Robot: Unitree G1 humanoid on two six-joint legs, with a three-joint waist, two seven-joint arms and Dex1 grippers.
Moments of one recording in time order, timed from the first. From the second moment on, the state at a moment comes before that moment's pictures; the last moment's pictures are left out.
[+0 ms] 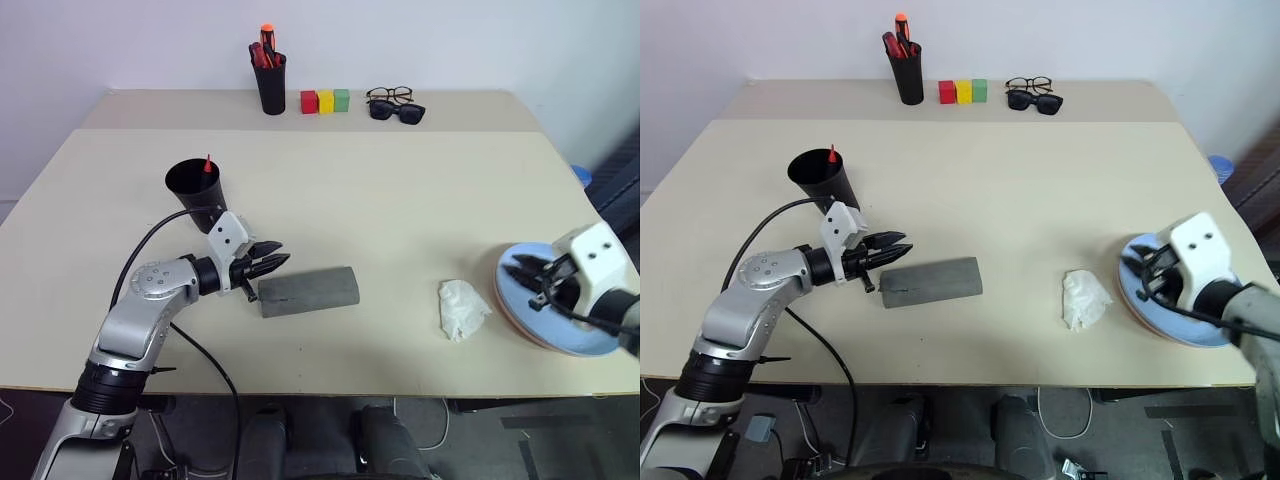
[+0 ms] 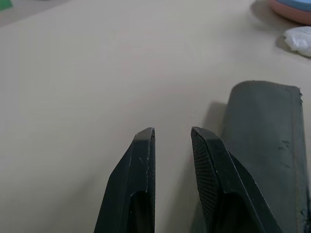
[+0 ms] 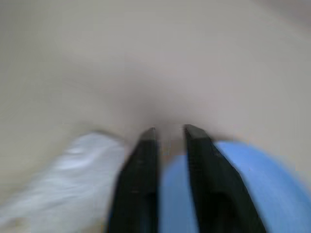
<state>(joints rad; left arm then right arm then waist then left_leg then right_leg) -0.32 0.57 -0.06 -0.18 -0.33 0.44 -0.81 0.14 -0.77 -0.51 -0.61 0.43 0.89 0.75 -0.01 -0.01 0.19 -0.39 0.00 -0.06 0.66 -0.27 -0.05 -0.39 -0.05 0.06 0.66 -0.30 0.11</state>
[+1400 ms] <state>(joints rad) -0.20 0.62 0.03 -0.30 -0.34 0.47 -0.78 0.09 -0.93 -0.41 -0.35 0.17 0.79 0.57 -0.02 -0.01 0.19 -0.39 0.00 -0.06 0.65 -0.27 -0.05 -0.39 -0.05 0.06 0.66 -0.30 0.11</state>
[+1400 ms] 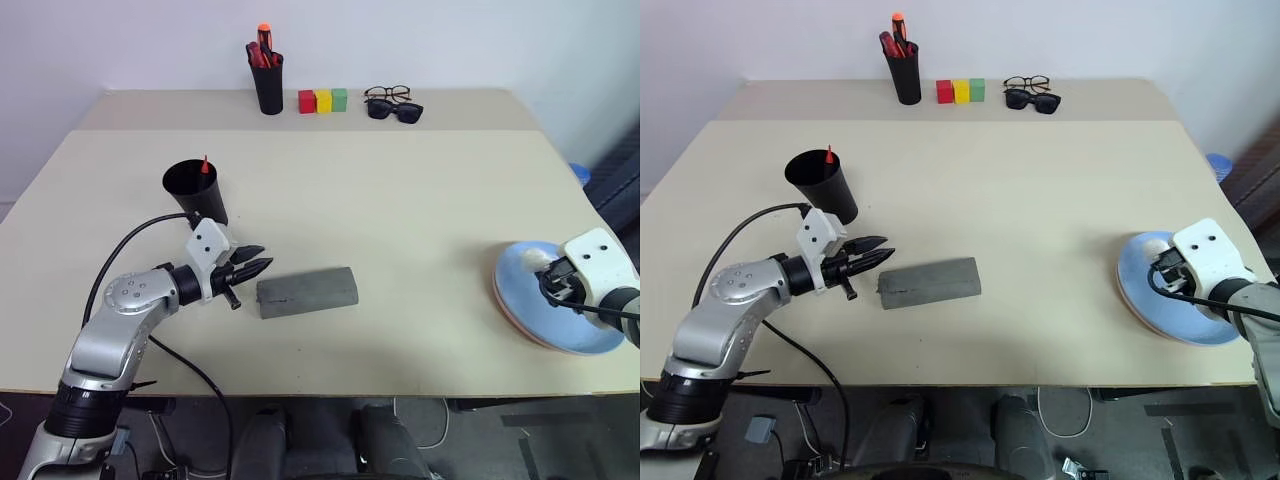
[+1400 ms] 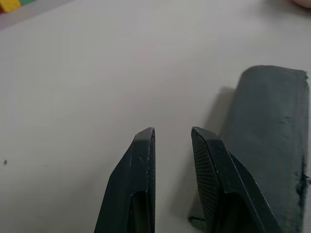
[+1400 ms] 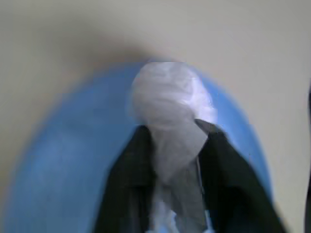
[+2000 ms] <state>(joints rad) 0.06 0.65 0.37 -0.34 -0.33 0.40 -0.60 -0.14 -0.87 -0.34 -0.24 0.47 0.61 0.89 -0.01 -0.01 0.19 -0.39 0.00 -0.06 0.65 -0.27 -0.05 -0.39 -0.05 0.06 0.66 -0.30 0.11</state>
